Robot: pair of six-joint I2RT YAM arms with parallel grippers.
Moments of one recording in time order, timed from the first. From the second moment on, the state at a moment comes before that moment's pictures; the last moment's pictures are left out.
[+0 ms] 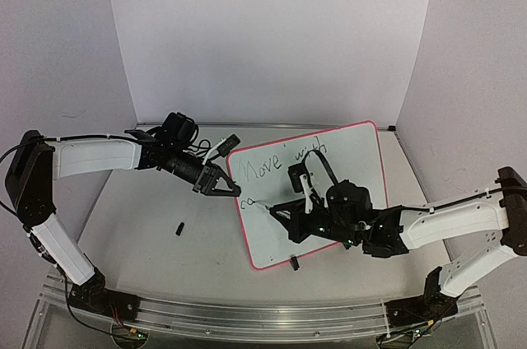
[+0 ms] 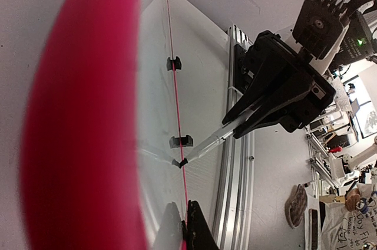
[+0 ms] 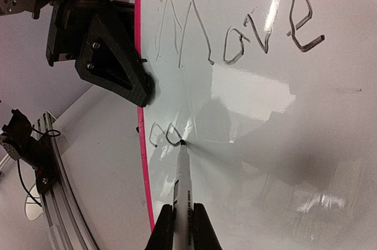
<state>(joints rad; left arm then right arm) -0.64 1.62 1.13 -0.34 0.96 0.03 1.13 1.43 0.67 0.41 0.16 0.42</state>
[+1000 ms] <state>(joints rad) -0.64 1.62 1.13 -0.35 0.95 0.04 1.13 1.42 0.67 0.43 0.18 0.41</state>
